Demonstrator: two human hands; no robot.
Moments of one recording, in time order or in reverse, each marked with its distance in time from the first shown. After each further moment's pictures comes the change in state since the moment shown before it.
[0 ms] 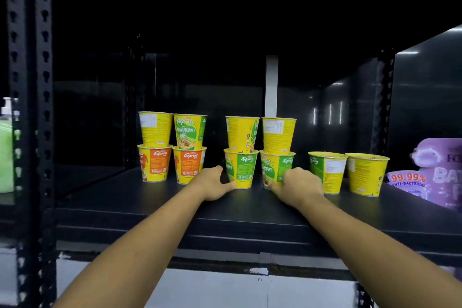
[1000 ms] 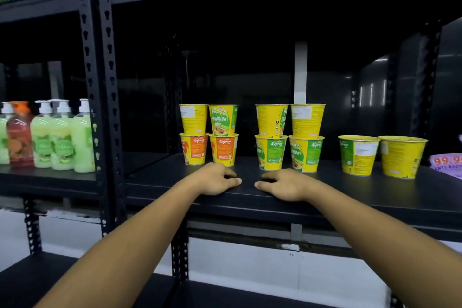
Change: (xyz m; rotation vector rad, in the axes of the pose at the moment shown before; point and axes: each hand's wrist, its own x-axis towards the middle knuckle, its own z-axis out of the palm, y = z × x) left_hand -0.090 -0.031 -0.048 0.181 -0.136 0.029; right_hand -0.040 -0.066 -0.022 0.444 -0.508 -0.367
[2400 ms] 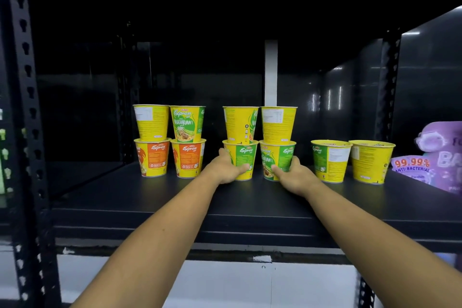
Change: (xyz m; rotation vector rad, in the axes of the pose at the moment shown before) left_hand 0.139 0.054 0.037 -0.502 0.128 -0.095; right_hand 0.038 0.102 -0.016 0.353 0.427 0.423
